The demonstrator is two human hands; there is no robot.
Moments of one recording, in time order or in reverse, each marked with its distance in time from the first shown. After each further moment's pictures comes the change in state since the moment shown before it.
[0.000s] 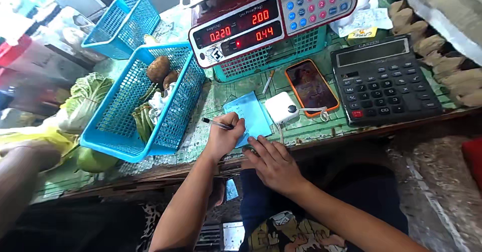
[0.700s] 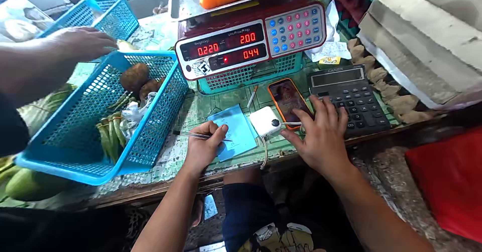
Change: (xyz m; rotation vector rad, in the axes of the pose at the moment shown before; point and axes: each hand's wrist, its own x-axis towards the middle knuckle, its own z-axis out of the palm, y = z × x) left_hand 0.002 -0.007 -0.001 -0.314 0.150 -0.068; right_hand 0.036 0.112 -0.102 -0.184 -0.152 0.573
